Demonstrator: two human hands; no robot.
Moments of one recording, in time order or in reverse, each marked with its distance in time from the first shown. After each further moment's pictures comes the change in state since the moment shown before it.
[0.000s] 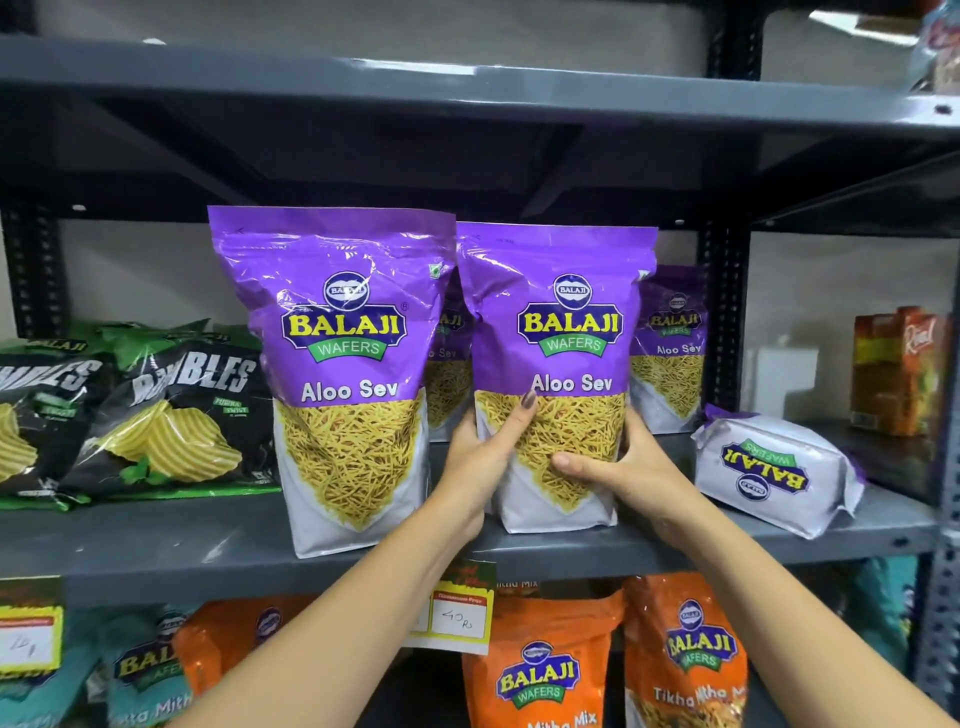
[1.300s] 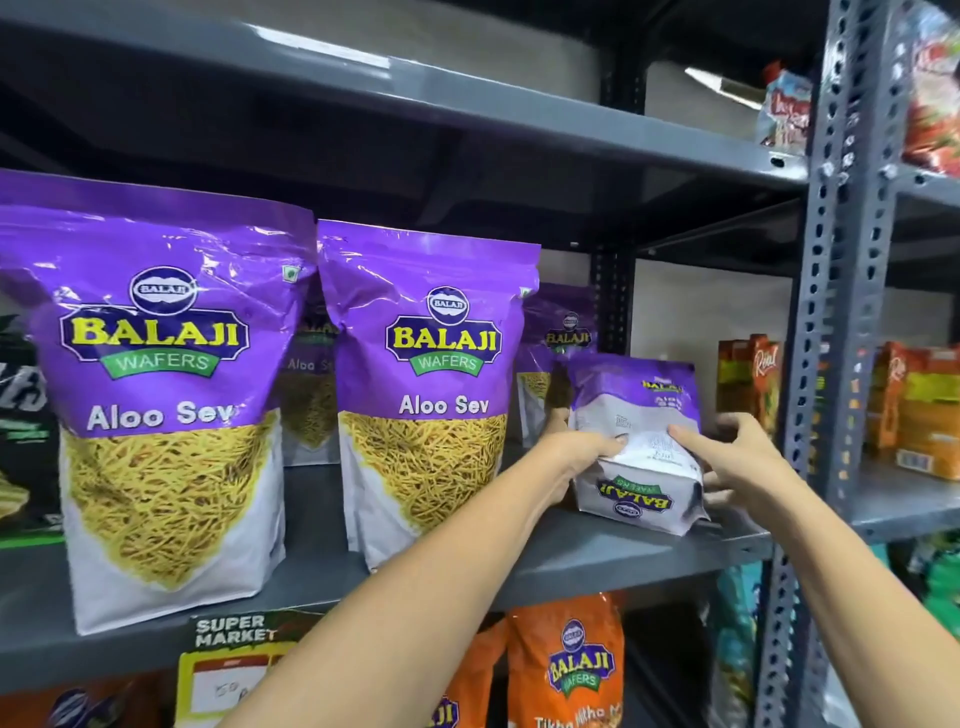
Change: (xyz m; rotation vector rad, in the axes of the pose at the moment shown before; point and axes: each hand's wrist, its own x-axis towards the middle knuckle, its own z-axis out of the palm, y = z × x) left_hand 0.061 -0.059 0.184 0.324 -0.299 -0.287; right_hand -0.011 -0.027 -0.195 -0.212 0.553 0.312
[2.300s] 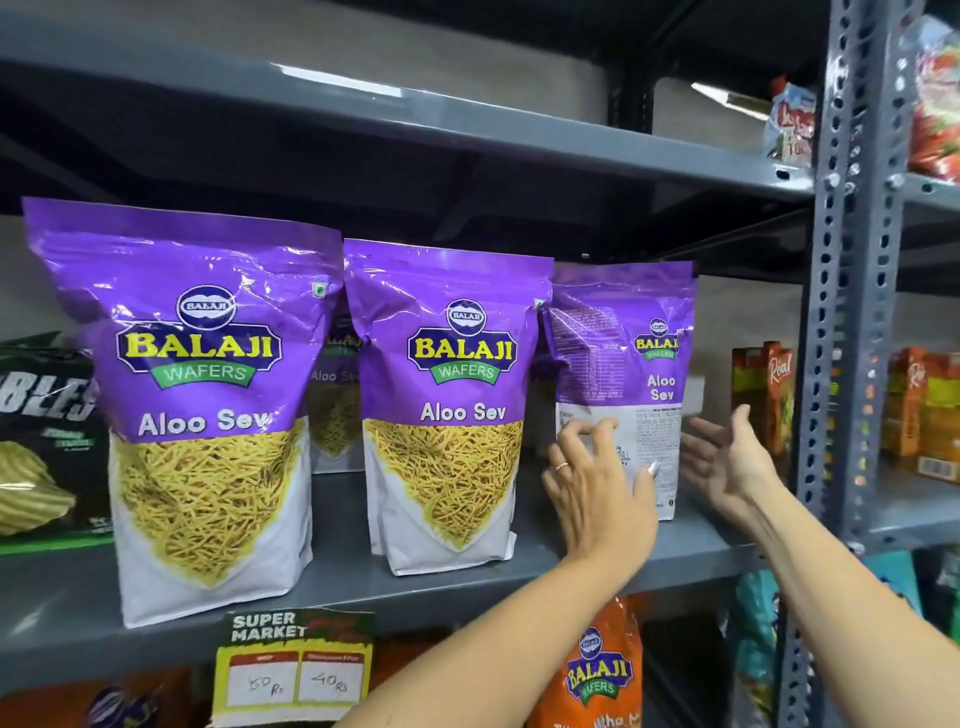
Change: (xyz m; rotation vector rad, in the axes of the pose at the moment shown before) left_hand -0.051 -0.032 0.027 0.674 0.535 0.581; right_hand 0.041 0.020 0.017 0.554 -0.114 0.088
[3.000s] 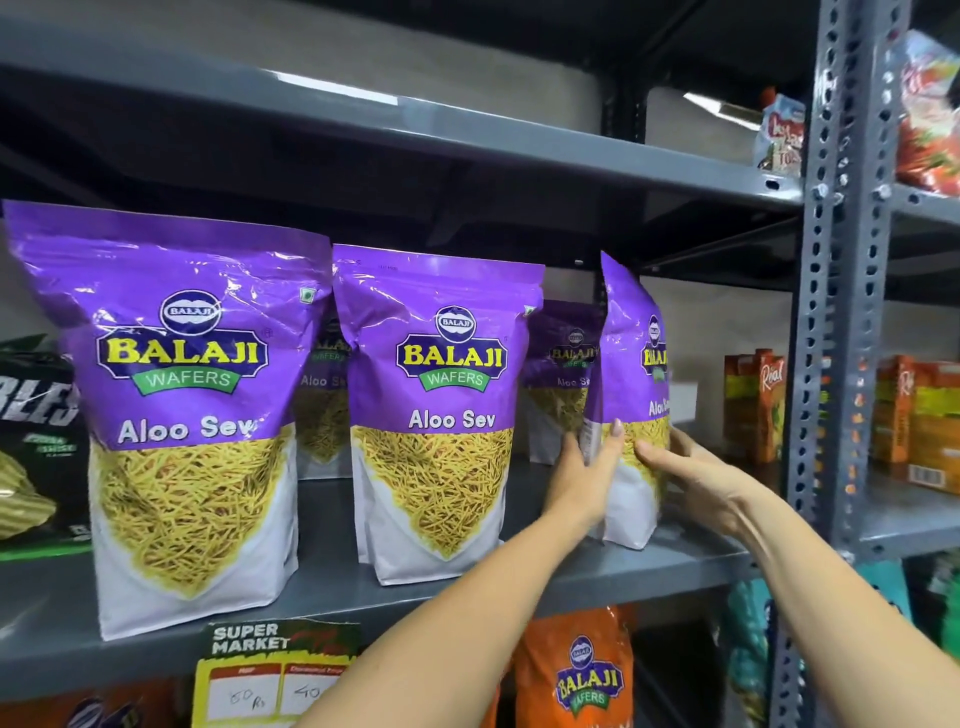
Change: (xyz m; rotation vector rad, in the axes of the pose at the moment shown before) left_hand 0.034 -0.012 0.005 -0.663 -0.385 -0.445; right_hand -0.007 0.005 0.003 -0.340 -0.338 0.007
